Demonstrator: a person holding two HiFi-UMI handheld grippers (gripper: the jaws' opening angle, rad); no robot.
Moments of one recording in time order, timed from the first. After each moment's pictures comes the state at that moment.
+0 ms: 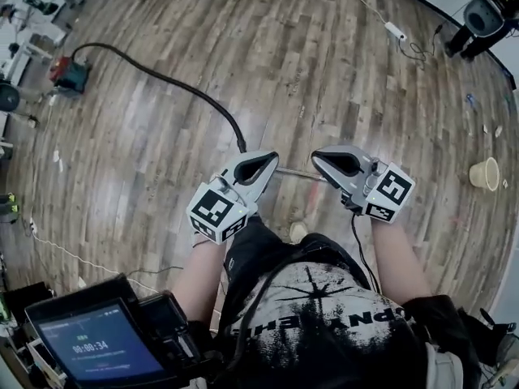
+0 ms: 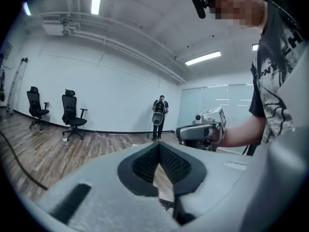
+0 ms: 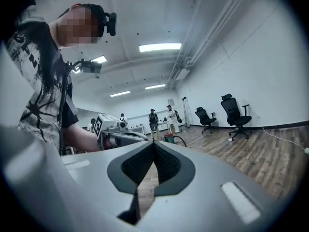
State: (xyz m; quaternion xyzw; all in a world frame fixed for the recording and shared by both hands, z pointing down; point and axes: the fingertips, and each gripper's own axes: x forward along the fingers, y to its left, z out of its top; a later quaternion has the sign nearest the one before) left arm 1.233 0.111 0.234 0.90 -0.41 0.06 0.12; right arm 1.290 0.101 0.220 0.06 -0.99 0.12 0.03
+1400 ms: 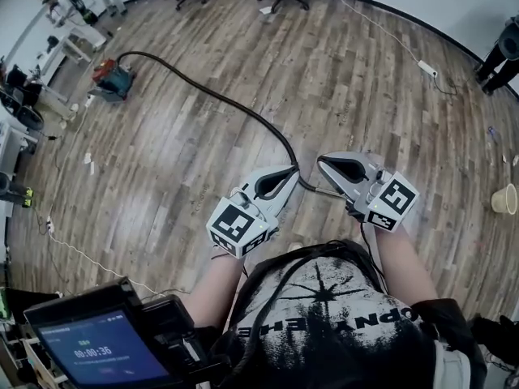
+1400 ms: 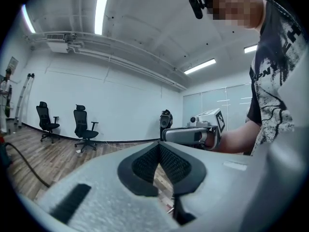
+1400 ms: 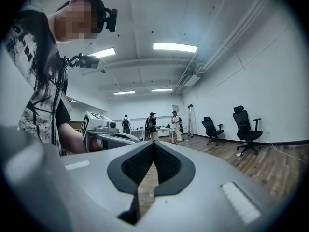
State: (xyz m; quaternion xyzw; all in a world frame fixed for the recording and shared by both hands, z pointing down) left arm 1.029 0.232 0.177 0.90 -0.44 0.03 0.06; right arm 1.054 0.209 0.166 0.06 -1.00 0.05 0.01
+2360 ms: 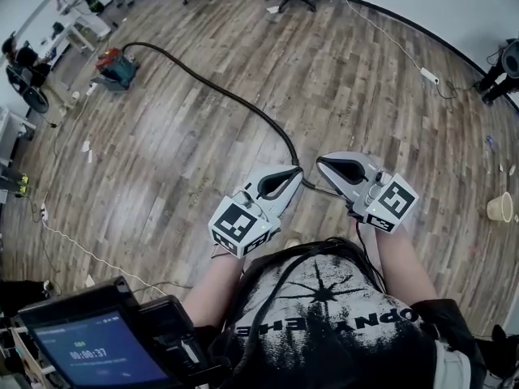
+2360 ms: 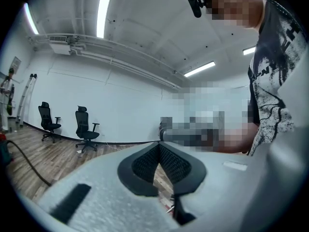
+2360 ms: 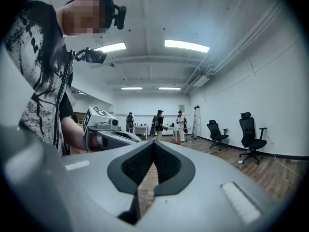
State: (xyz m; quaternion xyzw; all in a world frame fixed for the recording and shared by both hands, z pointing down) left arm 1.022 0.271 0.181 0.89 -0.44 0.01 0.06; right arm 1.038 0.252 0.165 0.04 -1.00 0.00 0.02
